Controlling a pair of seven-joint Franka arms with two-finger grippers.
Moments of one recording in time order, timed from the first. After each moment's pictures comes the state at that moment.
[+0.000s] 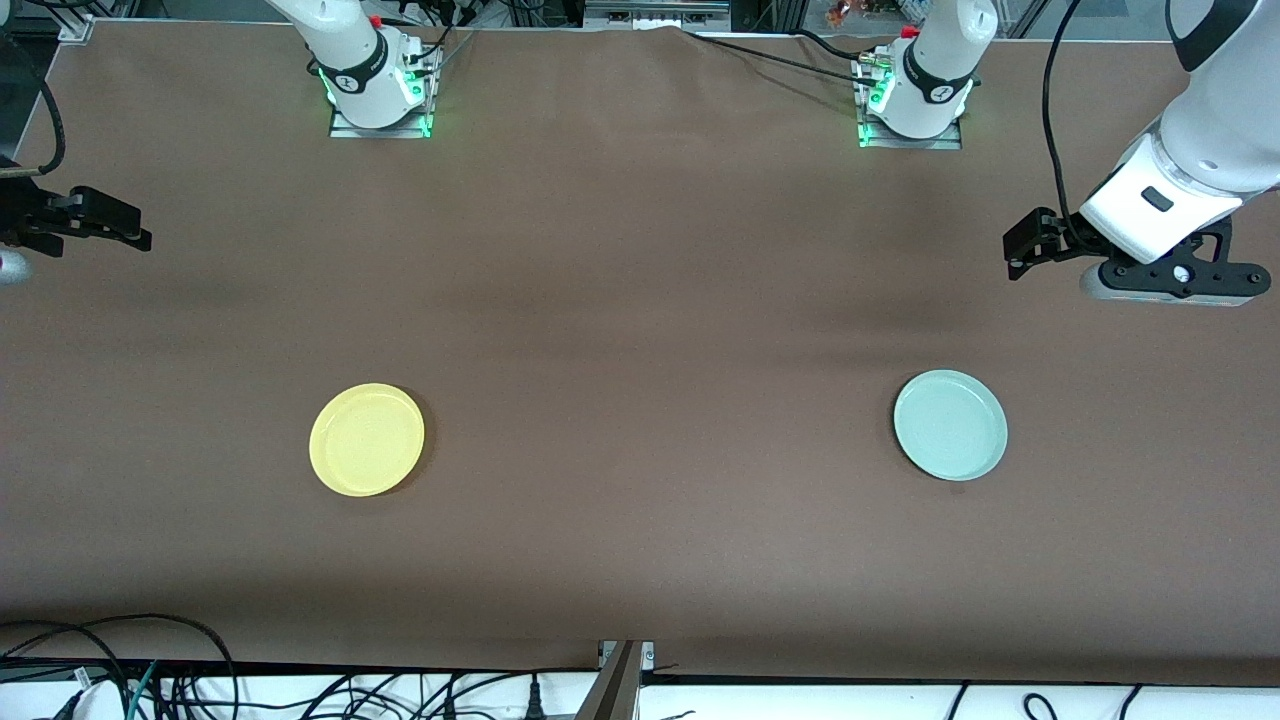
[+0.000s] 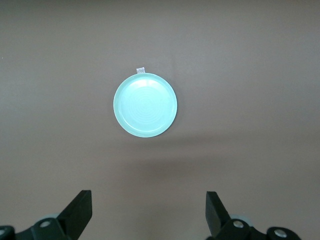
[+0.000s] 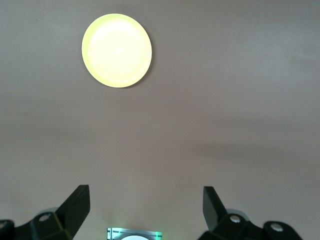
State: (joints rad) left arm -0.12 0.08 -0.05 -1.54 0.06 1.59 -0.10; right arm 0.04 0.10 -0.11 -1.50 0.00 1.47 -0.15
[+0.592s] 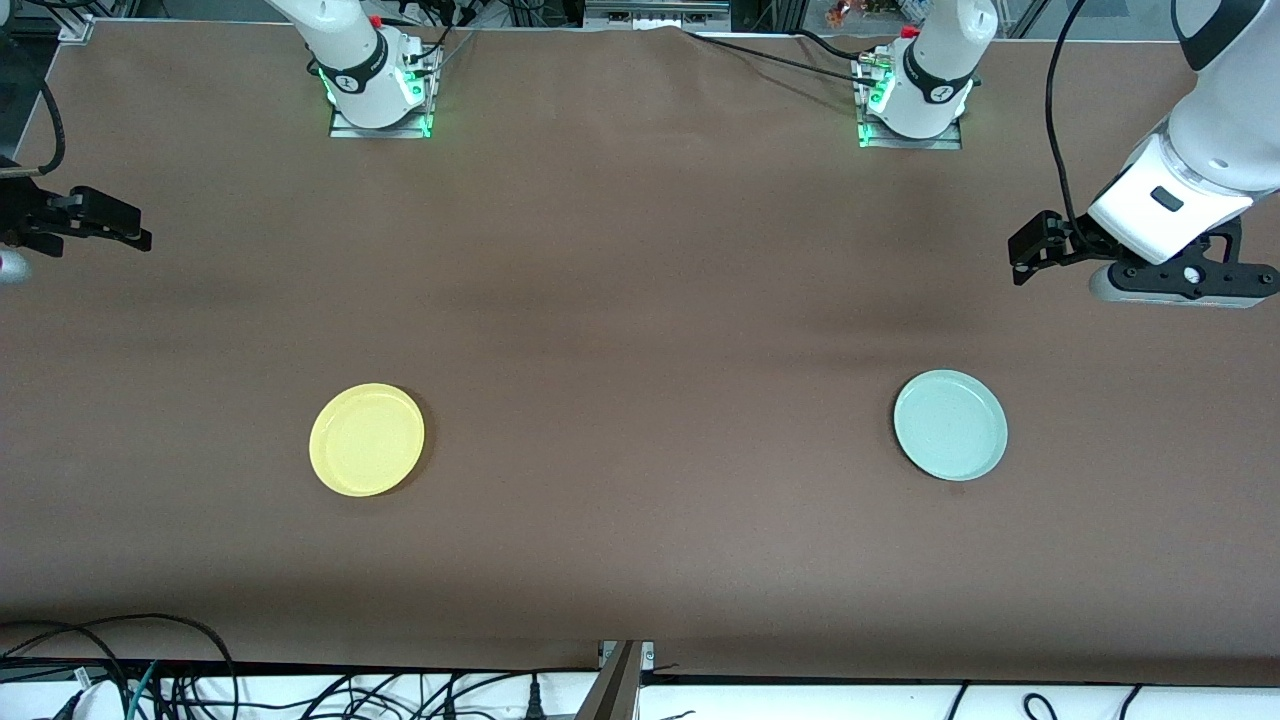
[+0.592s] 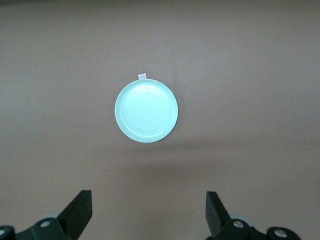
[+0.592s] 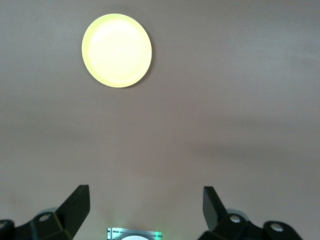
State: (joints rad) left arm -0.11 0.08 -0.04 -1.54 0.06 1.61 -0.10; right arm 0.04 0.10 -0.11 -1.50 0.00 1.47 -0.15
